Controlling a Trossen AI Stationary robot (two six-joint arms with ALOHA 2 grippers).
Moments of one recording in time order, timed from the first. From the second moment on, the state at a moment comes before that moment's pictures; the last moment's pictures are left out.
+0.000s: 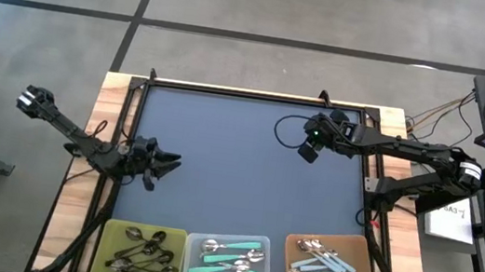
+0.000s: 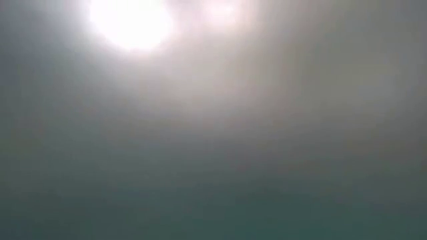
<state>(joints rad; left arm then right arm) -0.50 0.48 0.03 0.48 -0.77 -0.53 -0.38 1.27 0.84 -0.59 0.42 0.05</state>
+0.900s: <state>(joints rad) -0.50 0.01 0.02 0.27 -0.70 -0.53 -0.38 1.27 0.84 -0.59 0.42 0.05</state>
